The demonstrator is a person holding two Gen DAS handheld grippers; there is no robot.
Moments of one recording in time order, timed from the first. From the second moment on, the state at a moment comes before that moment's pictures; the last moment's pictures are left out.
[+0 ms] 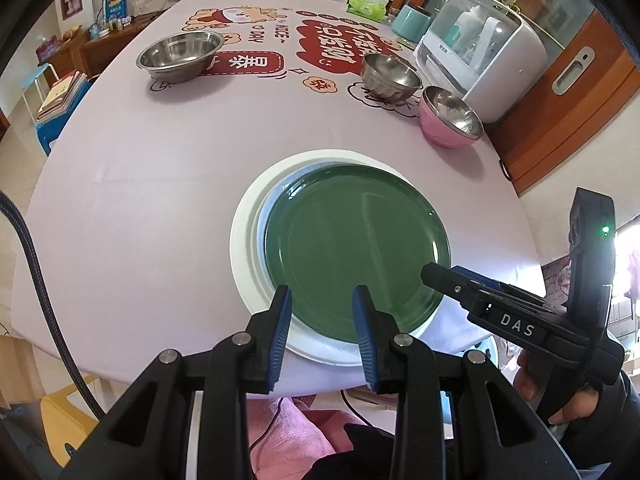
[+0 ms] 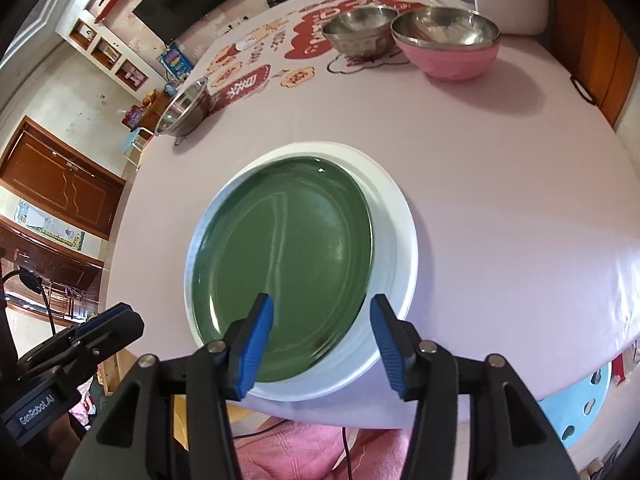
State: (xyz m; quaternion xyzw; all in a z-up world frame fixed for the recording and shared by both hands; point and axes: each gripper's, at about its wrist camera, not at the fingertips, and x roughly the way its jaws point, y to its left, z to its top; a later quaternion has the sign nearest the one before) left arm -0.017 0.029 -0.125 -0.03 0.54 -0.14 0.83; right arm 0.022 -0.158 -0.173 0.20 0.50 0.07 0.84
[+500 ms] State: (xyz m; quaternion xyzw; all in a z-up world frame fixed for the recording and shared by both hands) left arm -0.039 0.035 -0.119 -0.04 0.52 -0.12 0.84; right arm -0.018 -0.157 -0.142 0.17 0.44 0.06 0.88
